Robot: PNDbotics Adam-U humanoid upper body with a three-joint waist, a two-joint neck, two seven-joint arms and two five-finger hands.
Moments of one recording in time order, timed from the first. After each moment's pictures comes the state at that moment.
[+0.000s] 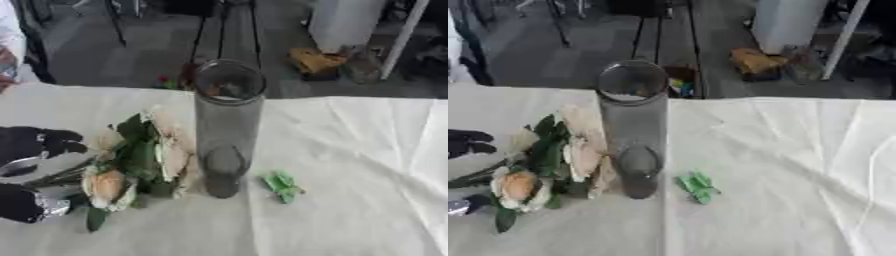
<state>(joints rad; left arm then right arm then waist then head) -0.32 1.24 -0.15 -1.99 -0.57 0.22 -0.65 -0.07 -0.22 -0.44 -1.98 -0.93 -0.65 0.50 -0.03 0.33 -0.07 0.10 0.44</state>
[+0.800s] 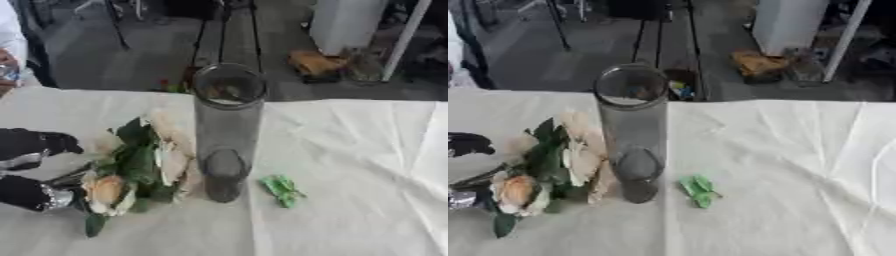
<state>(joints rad) -0.41 1.20 -0.19 -1.84 -0.59 0.22 -0.71 -0.07 -0.22 -0.43 -1.98 -0.93 -0.64 0.51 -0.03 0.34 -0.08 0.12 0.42</state>
